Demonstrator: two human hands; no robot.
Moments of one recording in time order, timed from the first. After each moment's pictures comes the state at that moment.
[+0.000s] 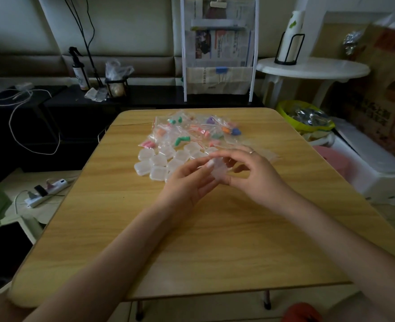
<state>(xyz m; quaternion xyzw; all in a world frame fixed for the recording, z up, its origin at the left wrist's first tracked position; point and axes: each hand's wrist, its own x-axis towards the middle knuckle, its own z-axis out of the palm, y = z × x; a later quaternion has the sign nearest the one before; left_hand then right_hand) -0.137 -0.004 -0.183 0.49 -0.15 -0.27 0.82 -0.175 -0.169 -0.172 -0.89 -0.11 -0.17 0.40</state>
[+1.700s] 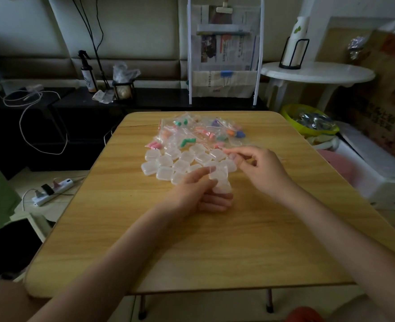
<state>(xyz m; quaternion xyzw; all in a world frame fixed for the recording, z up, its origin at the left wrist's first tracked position) -0.146 0.002 -0.176 0.61 -0.12 -0.33 0.71 -0.159 -0.182 -0.176 -0.90 -0.07 -0.20 0.38</state>
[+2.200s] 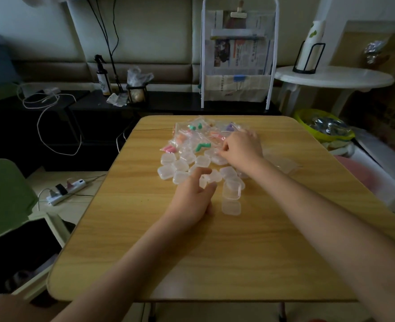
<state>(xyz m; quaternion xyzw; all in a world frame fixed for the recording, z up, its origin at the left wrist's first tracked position) -0.134 0.027 -0.189 0.84 -0.18 -0.07 0.51 -0.056 -0.141 -0.169 -0.98 0.05 -0.17 0.01</state>
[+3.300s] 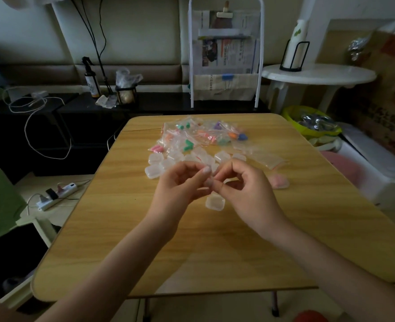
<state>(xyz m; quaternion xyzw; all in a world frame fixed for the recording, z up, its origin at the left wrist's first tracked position) -0.164 0.026 -0.167 0.62 -0.15 -0.10 0.76 -0.208 -0.112 -0.164 -0.82 -0.06 -0.22 0.53</state>
